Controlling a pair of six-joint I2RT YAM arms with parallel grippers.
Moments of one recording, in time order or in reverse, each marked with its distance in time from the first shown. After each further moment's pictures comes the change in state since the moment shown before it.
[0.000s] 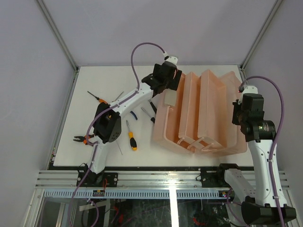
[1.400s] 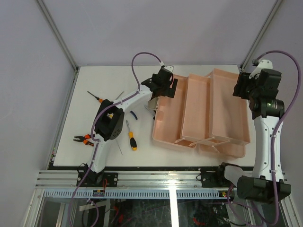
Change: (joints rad) left arm 0.054 0.034 -0.146 0.023 0.155 -0.094; right arm -0.183 0.256 0.209 0.232 -0.252 0.004
